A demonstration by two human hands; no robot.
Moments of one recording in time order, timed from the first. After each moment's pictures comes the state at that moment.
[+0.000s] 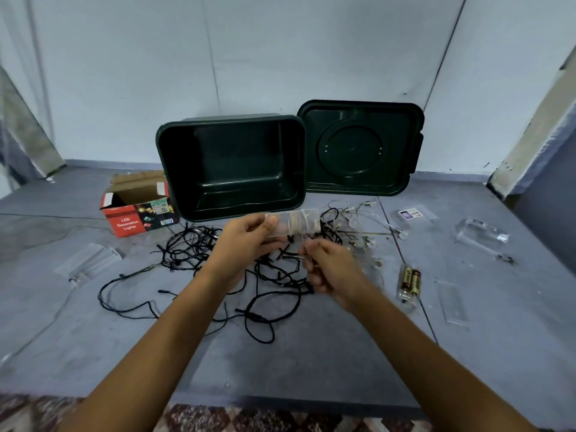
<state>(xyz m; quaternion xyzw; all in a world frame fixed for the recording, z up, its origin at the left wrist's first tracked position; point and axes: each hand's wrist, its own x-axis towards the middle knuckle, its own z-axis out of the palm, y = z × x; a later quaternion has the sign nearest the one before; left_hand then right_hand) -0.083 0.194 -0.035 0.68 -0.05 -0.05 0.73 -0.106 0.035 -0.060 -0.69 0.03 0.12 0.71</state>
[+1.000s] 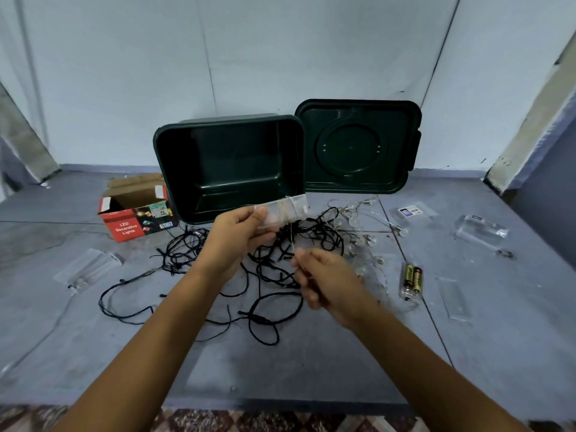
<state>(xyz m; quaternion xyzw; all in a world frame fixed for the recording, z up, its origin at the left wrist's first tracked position) -0.072 0.205 -0.029 0.65 -0.02 -0.05 0.76 -0.133 0.052 -0.046 -0.65 0.01 0.16 0.75</state>
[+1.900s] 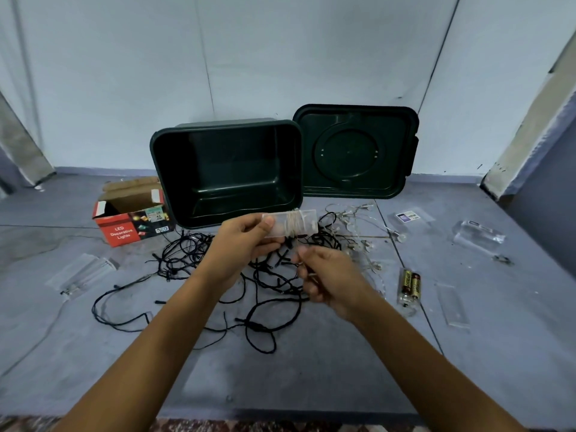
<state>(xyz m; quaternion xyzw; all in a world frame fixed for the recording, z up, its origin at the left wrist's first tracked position) -0.074 0.203 -0.031 0.68 -0.07 -0.06 0.73 -0.120 0.046 -0.038 -0.66 0.05 0.15 0.73</state>
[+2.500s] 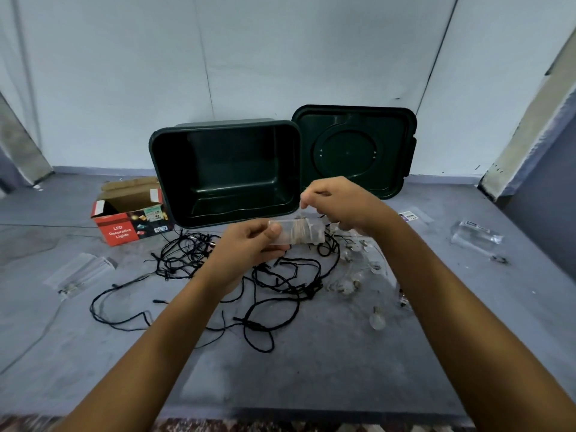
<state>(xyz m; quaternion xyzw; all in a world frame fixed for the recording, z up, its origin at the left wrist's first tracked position) -0.079 0.199 -0.034 0.69 -0.09 -0.10 0.71 -0.053 0.015 0.028 -0.91 -0.10 0.04 0.41</state>
